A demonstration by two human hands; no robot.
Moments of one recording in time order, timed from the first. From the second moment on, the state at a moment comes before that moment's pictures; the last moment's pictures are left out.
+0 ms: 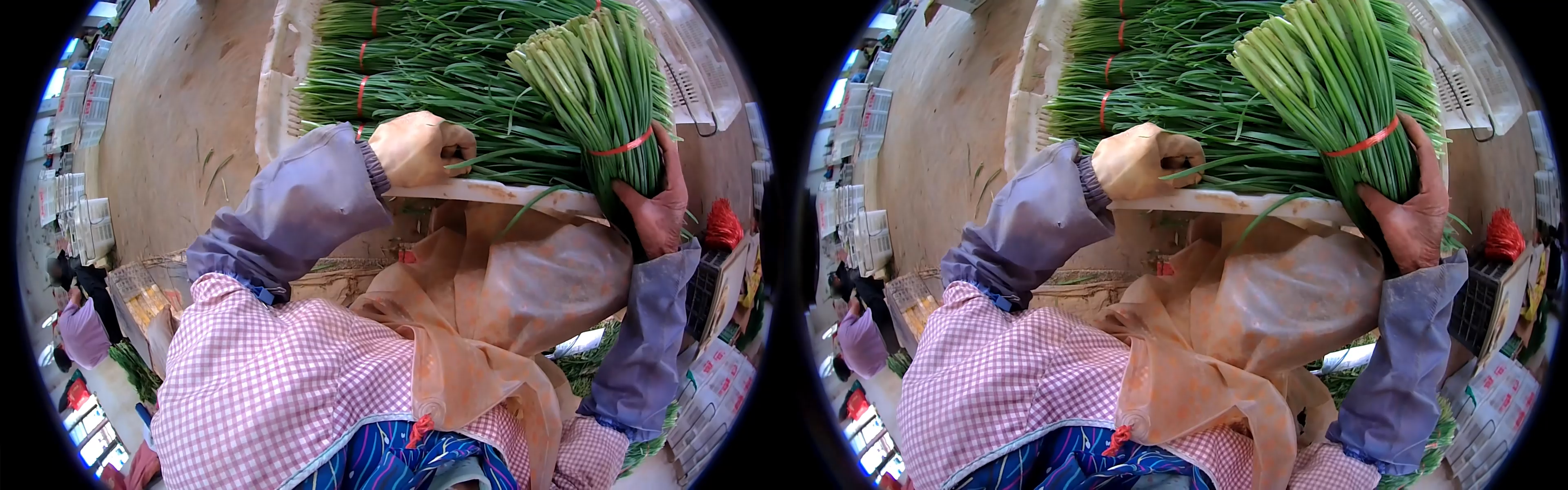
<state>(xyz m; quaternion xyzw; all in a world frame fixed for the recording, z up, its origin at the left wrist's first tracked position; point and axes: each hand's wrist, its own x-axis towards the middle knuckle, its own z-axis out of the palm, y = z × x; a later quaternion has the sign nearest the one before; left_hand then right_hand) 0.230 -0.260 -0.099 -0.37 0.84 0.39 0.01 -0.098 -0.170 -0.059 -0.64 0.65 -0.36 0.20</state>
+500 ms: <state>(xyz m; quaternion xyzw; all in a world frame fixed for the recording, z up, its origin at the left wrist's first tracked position) 0.266 -0.248 -0.085 -0.38 0.73 0.54 -0.18 -0.090 -0.168 -0.056 -0.63 0.65 -0.37 0.21</state>
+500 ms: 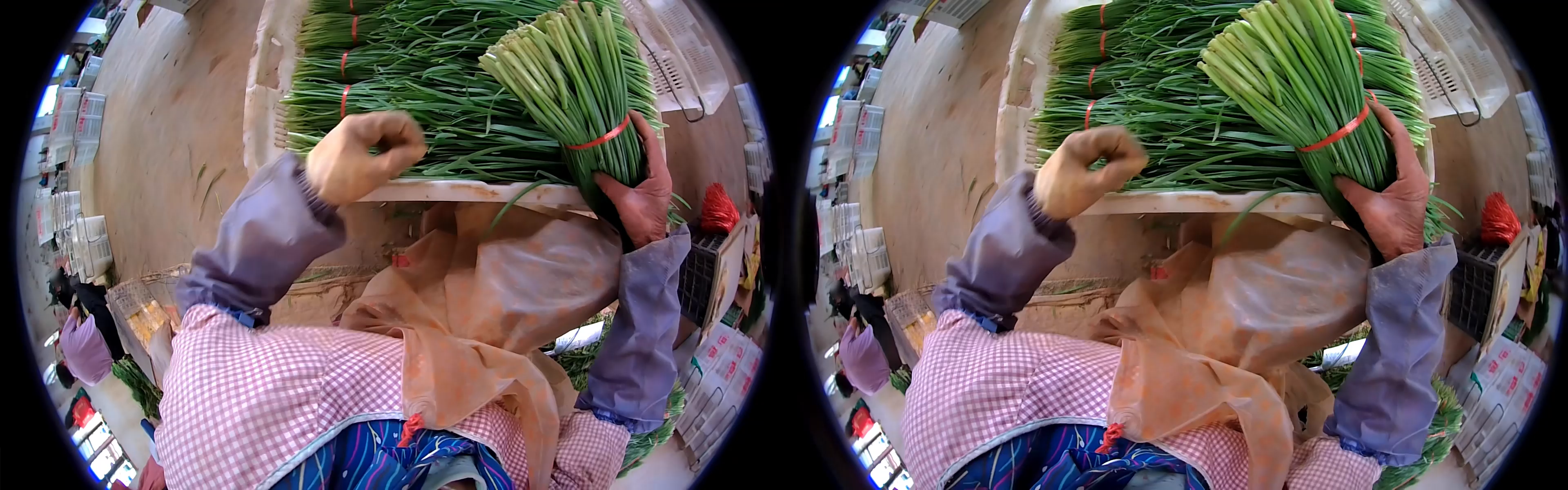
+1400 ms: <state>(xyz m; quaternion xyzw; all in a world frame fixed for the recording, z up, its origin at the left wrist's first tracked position) 0.229 -0.223 -0.095 -0.20 0.95 0.23 -0.10 -0.032 -0.206 -0.046 -0.78 0.53 -0.25 0.22</state>
